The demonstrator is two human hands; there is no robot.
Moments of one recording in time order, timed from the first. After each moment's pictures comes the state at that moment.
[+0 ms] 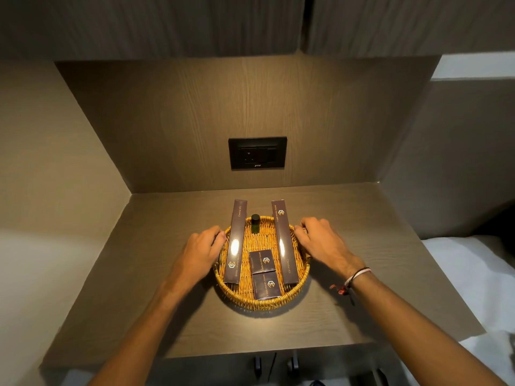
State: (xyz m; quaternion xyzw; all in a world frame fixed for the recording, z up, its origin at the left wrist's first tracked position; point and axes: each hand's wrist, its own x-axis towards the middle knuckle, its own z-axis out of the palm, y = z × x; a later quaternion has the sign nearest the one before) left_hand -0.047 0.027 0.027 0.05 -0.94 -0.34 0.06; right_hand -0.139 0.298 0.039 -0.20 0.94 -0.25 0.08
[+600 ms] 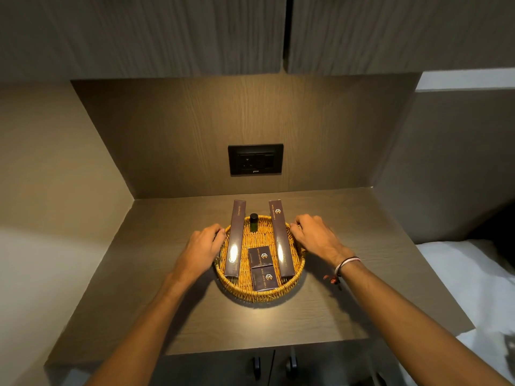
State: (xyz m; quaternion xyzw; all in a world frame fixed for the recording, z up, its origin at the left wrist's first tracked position) left_hand -0.049 0.032 0.039 0.05 -0.94 -0.32 0.06; right_hand -0.146 0.293 0.051 -0.19 0.95 -0.22 0.08
